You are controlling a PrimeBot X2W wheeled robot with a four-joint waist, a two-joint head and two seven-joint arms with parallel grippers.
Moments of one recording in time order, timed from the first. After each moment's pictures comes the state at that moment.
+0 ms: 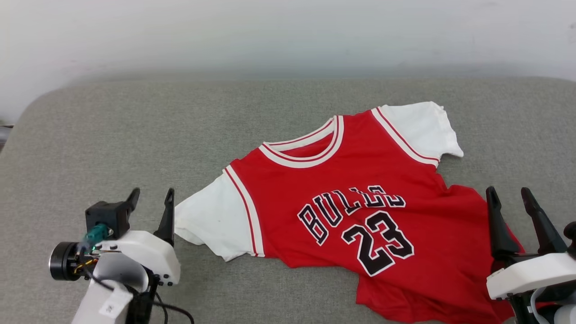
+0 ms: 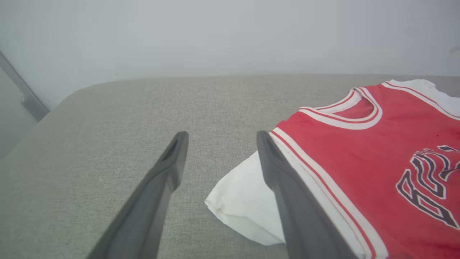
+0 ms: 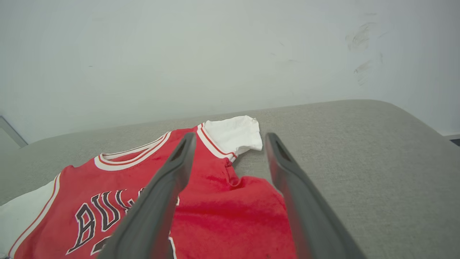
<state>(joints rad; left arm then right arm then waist) -0.21 0.27 -0.12 0.25 -0.31 0.03 0.02 -0.04 -0.13 -0.12 0.03 0.30 0.13 -0.08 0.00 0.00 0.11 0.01</state>
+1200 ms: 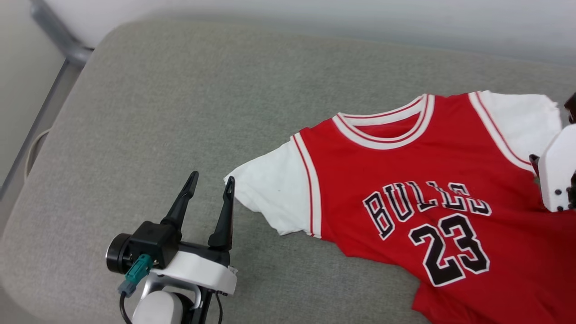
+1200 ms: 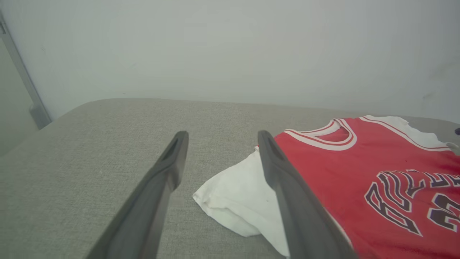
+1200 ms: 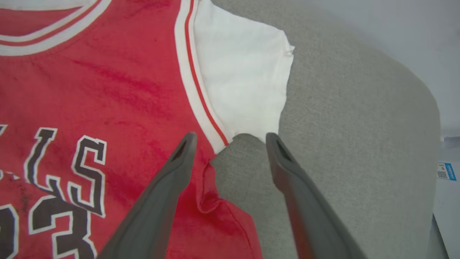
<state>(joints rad) -0.14 0.10 -0.18 0.09 -0.21 -0.08 -0.26 -0.51 -0.45 0.03 0.24 0.19 0.13 0.83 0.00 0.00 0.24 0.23</state>
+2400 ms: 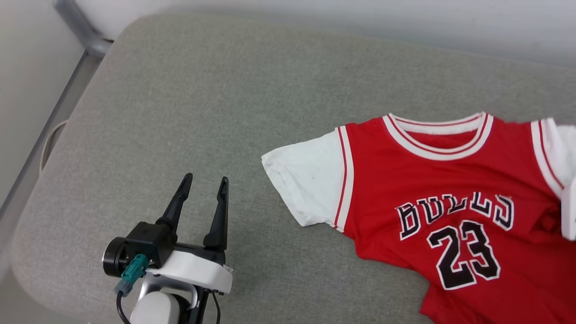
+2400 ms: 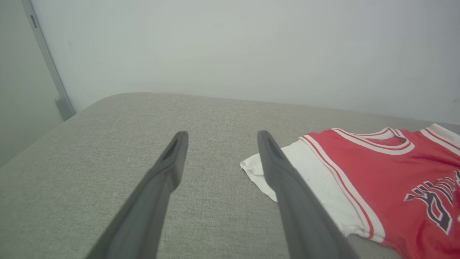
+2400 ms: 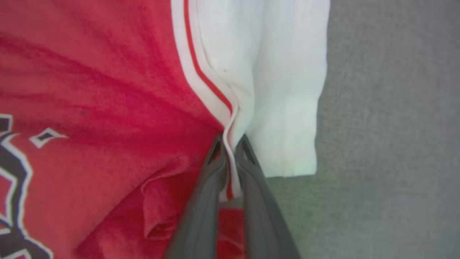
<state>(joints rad) -0.14 0.05 -0.11 0.12 -0.18 -0.11 -0.26 -0.53 -0.48 -0.02 0.61 0.28 0.13 0.82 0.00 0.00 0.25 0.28</state>
